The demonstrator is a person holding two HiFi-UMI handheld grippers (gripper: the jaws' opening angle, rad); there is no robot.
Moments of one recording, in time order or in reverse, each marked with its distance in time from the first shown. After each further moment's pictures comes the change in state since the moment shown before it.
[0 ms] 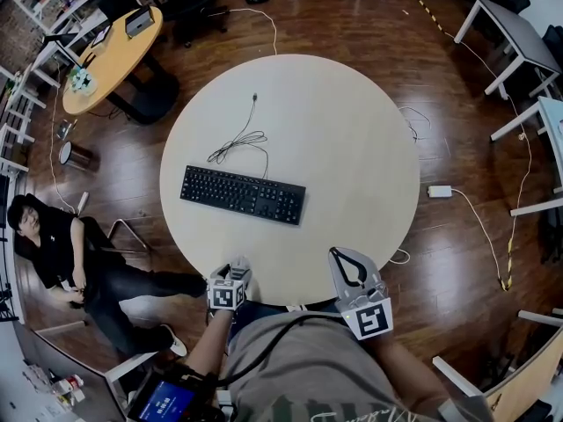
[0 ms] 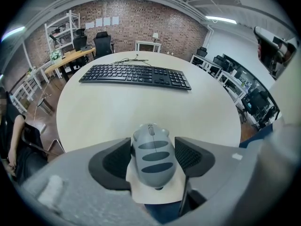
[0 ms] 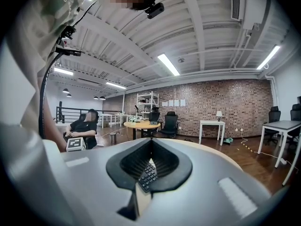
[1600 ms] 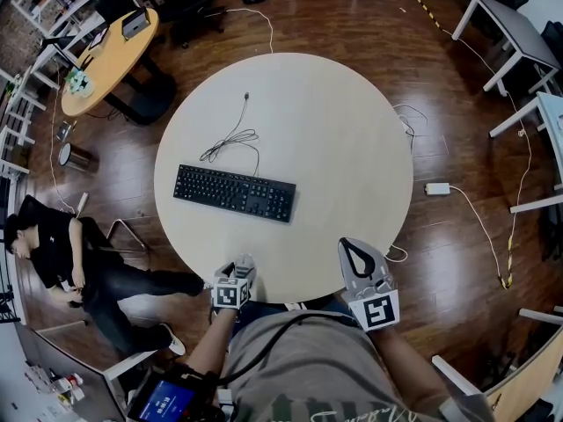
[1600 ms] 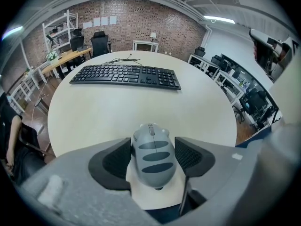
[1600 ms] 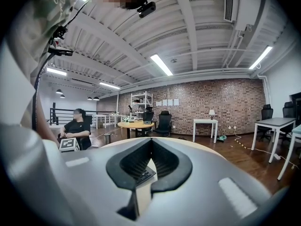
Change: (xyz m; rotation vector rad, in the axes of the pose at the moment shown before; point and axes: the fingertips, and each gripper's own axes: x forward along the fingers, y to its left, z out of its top) left arm 0.007 -0.041 0.006 0.008 0.006 -0.014; right arm -0.021 -0.046 -0.010 0.022 0.000 -0.065
